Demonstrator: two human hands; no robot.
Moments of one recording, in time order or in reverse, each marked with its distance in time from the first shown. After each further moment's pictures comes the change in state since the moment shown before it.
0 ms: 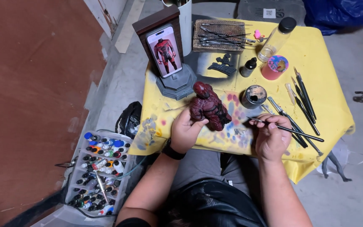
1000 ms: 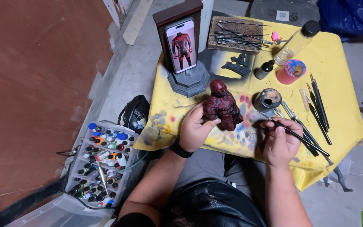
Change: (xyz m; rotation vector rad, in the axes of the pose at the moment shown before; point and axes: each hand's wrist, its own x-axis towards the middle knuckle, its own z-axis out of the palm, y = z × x) left_hand 0.006 0.004 -0.001 -0.035 0.001 0.161; right_hand -0.007 0.003 -0.009 -0.158 -0.044 -0.006
